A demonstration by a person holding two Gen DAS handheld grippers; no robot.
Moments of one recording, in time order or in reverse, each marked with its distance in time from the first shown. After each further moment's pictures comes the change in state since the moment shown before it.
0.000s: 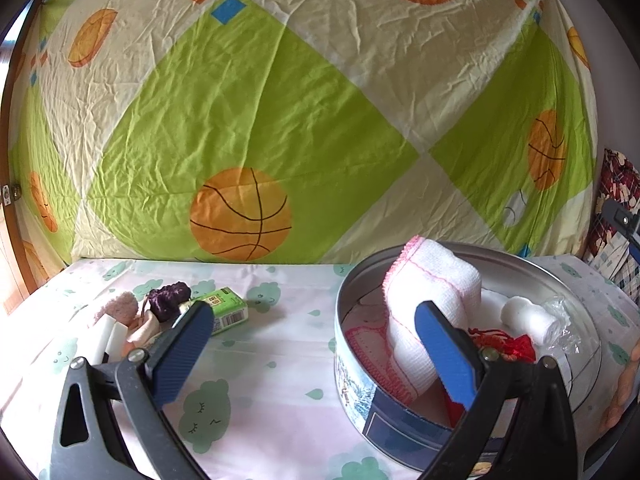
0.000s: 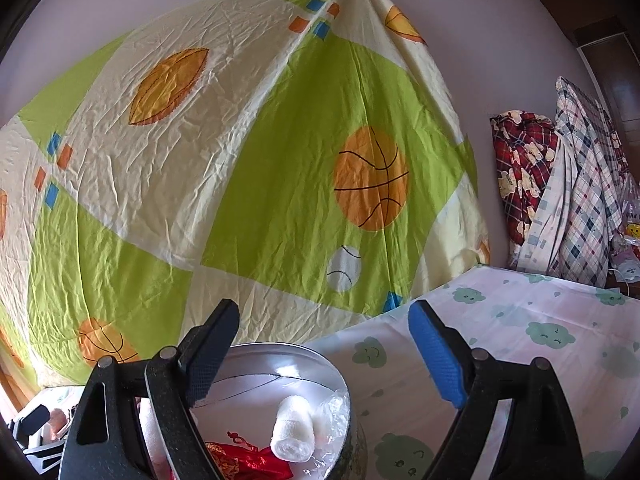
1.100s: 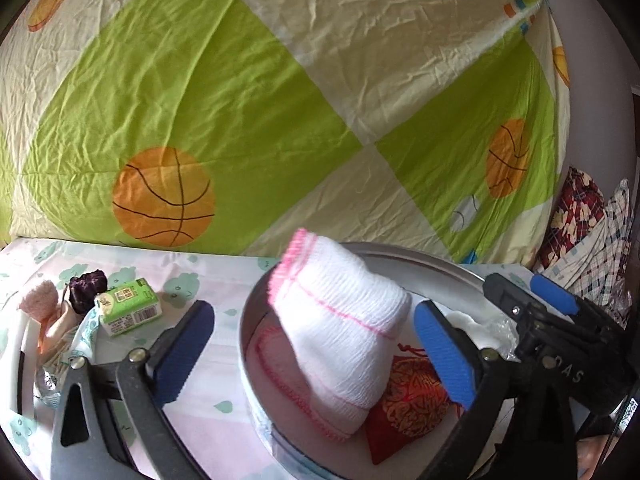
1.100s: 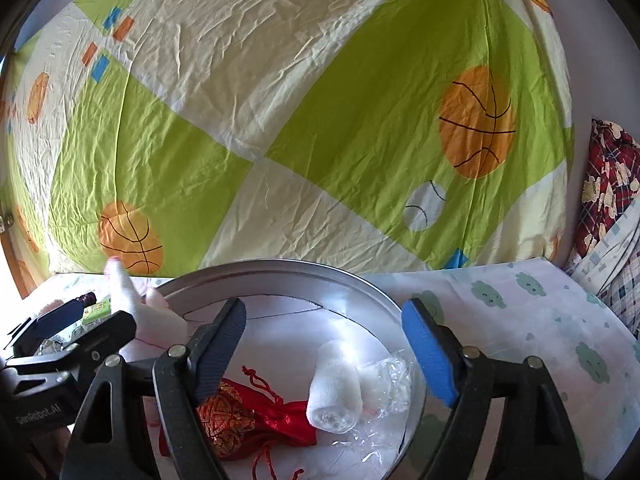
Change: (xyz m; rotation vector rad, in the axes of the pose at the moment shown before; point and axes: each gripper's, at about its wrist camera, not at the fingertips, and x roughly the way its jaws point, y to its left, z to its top) left arm 0.031 -0.036 0.012 -0.061 0.082 -0.228; right arm 0.047 0.043 -0.024 -0.278 0.290 0.169
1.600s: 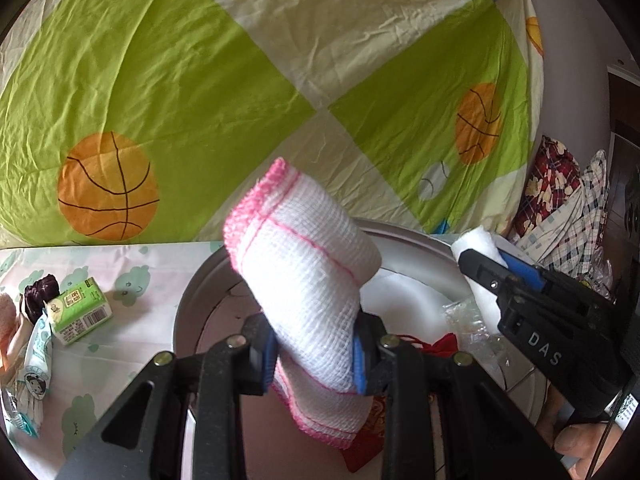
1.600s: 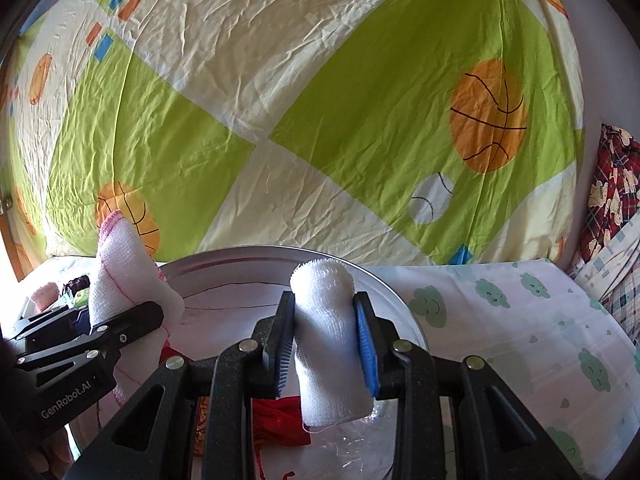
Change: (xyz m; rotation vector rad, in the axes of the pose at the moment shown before) left arm 0.023 -0.015 -0.002 0.058 0.080 -0.117; right arm 0.015 0.004 -0.005 -0.053 0.045 0.013
